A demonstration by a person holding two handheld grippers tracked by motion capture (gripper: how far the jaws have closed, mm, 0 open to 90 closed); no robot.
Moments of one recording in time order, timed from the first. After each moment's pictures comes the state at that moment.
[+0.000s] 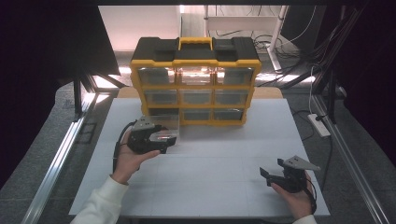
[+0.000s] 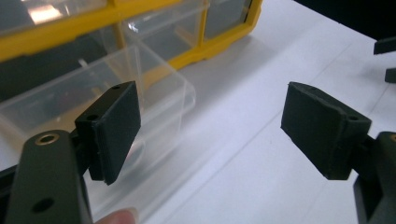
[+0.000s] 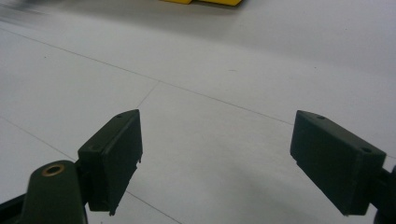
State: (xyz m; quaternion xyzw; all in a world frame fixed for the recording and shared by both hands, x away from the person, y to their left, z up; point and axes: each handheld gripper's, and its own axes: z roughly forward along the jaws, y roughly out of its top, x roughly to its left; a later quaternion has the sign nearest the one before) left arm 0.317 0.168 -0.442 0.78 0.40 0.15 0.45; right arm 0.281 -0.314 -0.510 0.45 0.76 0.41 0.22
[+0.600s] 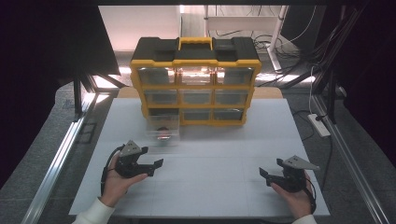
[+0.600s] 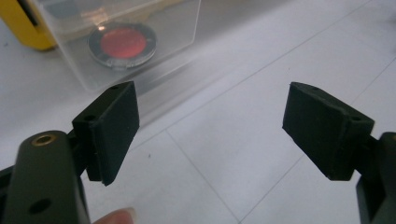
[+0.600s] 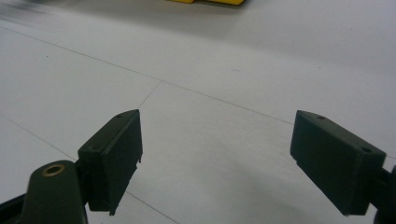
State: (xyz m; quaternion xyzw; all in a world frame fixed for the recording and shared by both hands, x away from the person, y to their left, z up) left arm 0.272 0.199 -0.498 0.78 0.43 0.14 0.43; right arm 0.283 -0.313 -0.511 0.44 0.77 0.41 0.22
